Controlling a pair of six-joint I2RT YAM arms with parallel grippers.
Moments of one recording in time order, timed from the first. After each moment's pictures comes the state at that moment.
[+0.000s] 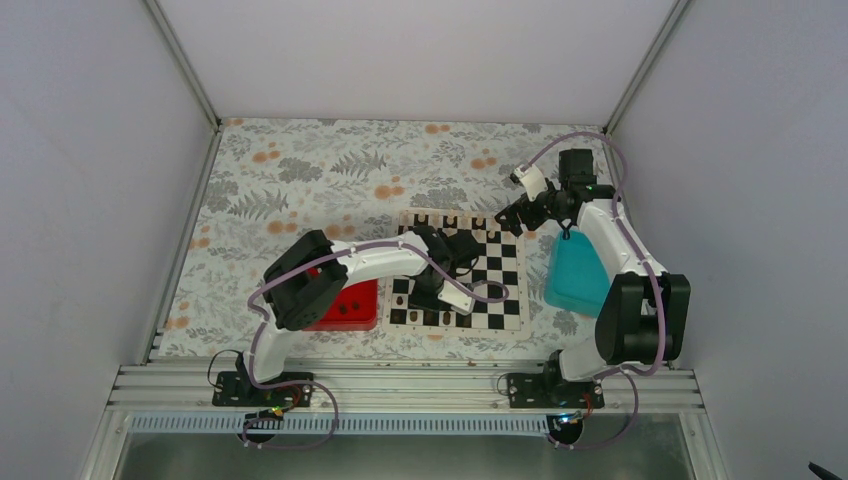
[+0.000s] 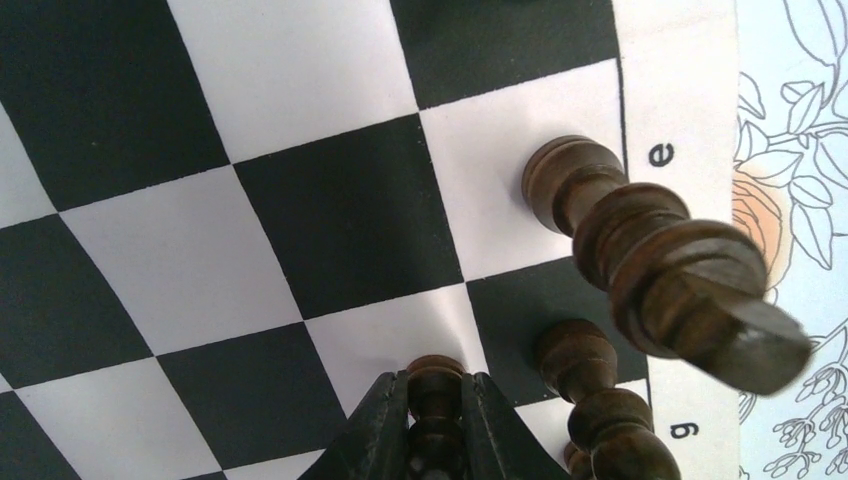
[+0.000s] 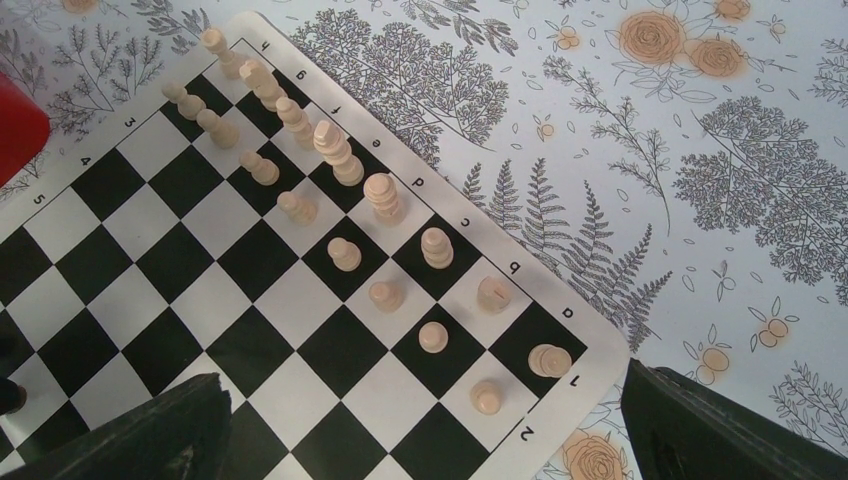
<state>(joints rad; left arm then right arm) -1.04 2.07 1.52 -0.96 0.07 0.80 0.02 1.50 1.14 -0.65 -0.49 -0.56</state>
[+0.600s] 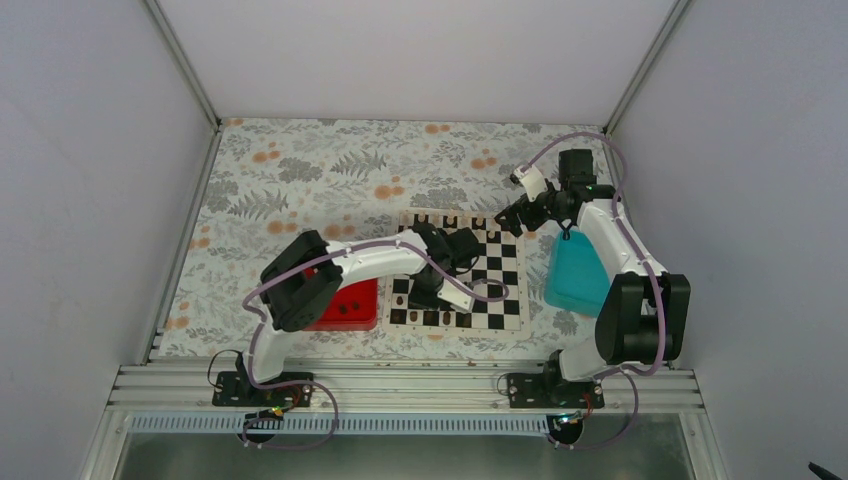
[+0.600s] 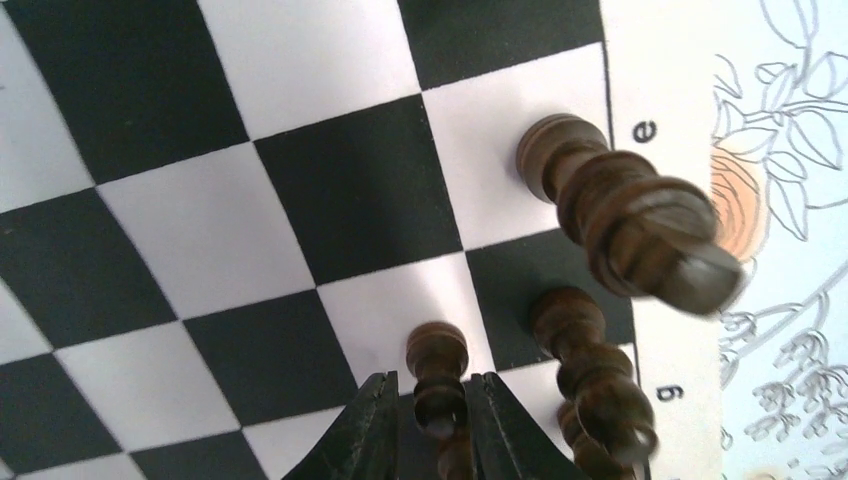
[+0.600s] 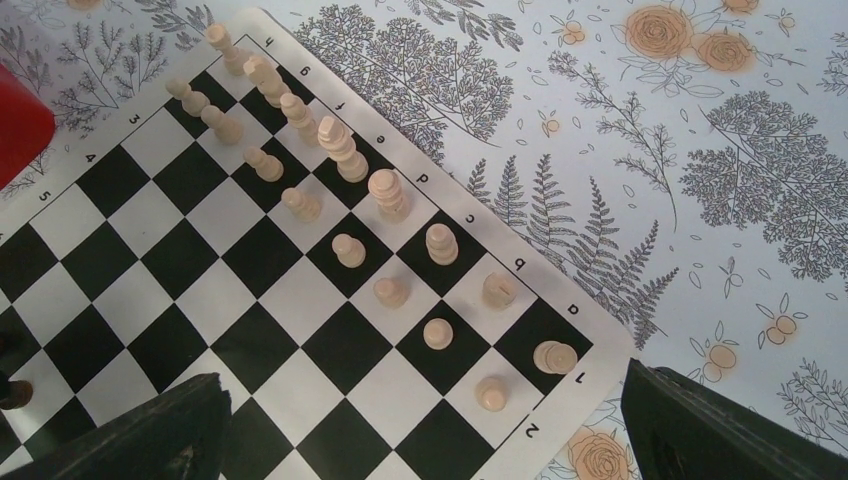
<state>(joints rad) -1.04 2.06 1.54 -0.99 0.05 0.81 0.02 1.50 1.14 -0.66 -0.49 -0.56</state>
